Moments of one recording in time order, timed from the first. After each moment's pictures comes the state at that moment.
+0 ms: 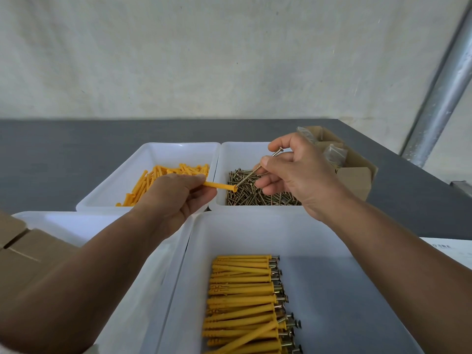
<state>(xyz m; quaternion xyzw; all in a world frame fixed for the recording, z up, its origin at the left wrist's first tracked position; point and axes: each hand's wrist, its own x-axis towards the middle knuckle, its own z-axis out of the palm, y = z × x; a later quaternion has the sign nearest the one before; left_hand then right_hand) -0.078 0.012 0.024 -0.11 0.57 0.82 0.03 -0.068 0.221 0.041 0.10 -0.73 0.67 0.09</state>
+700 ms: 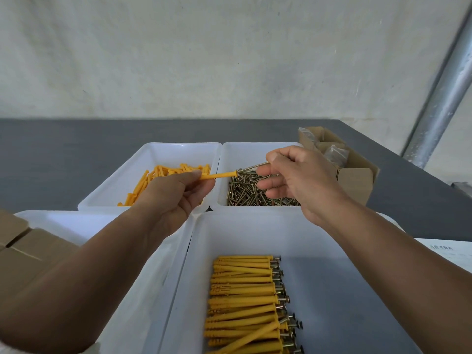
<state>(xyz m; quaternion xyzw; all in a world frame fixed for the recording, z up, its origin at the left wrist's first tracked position) -0.075 0.012 0.032 -0.14 0.48 0.86 0.04 -0.071 0.218 0.035 0.03 -0.72 0.69 0.08</state>
